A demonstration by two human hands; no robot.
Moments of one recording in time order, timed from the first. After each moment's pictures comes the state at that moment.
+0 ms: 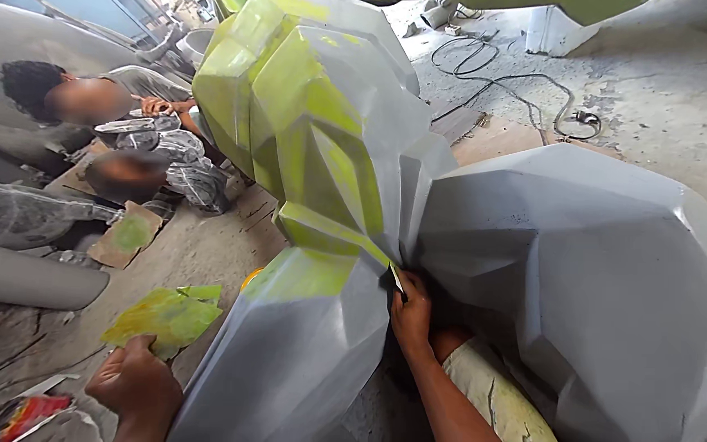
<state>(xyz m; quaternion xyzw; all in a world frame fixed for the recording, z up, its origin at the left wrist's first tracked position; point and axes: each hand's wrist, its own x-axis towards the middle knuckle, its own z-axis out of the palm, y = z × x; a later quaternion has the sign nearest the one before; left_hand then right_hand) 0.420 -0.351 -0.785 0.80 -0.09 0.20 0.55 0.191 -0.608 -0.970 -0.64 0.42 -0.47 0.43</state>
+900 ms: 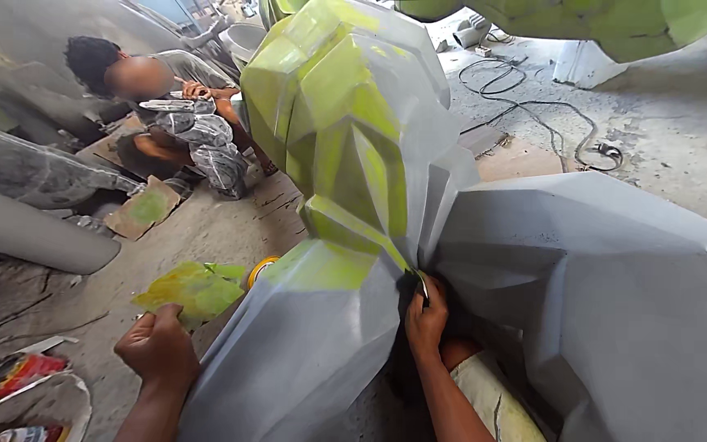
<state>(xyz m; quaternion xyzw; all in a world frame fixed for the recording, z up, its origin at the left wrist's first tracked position) 0.411 -0.355 -0.783 0.81 -0.10 0.20 0.54 0.188 -0.611 -0.965 -0.62 0.41 -0.53 0.40</state>
